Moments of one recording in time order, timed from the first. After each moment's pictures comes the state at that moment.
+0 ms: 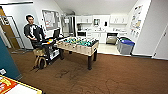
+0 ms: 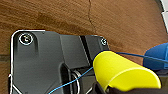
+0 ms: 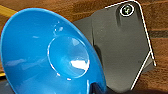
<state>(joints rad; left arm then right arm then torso) 1.51 2.72 -2.38 1.02 -0.37 -0.92 -1.56 2.85 -2.47 -0.48 0.19 0.57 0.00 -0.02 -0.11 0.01</state>
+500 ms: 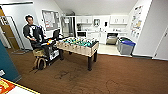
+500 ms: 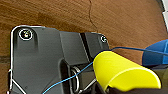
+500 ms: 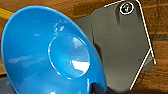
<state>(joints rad) 1.52 2.72 -2.38 1.02 -0.37 -0.92 -1.57 2.85 -2.47 -0.48 0.19 0.57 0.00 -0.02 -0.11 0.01</state>
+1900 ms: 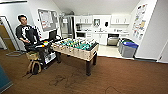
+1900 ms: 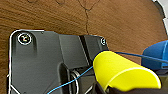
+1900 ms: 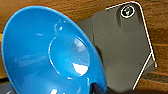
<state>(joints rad) 1.51 2.73 -2.38 1.02 -0.37 -0.92 -1.56 2.85 -2.47 -0.48 0.19 0.57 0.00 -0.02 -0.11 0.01</state>
